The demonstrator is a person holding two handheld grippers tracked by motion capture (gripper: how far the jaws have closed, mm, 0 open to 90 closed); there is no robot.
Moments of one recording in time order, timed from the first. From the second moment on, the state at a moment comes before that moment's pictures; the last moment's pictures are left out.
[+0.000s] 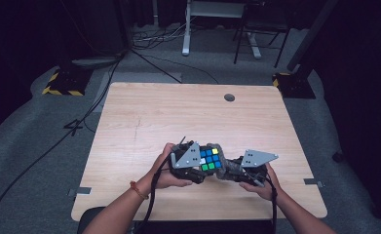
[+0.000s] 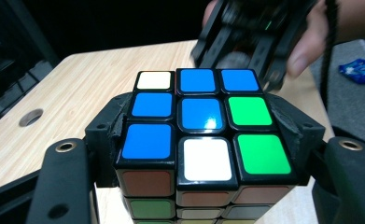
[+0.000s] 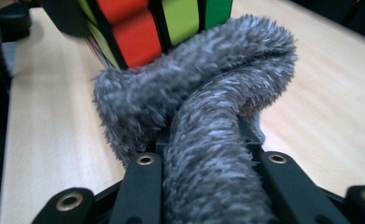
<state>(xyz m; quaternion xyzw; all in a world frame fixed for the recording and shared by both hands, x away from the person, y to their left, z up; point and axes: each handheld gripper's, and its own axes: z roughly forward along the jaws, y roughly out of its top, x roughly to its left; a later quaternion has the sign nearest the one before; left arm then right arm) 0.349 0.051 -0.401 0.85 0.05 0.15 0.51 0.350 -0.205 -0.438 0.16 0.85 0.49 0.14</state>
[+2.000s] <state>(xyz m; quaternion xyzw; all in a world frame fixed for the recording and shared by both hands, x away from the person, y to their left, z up) 0.356 0.038 -0.417 0.87 0.07 0.17 0.45 0.355 -0.224 -0.425 0.17 0.80 0.56 0.14</state>
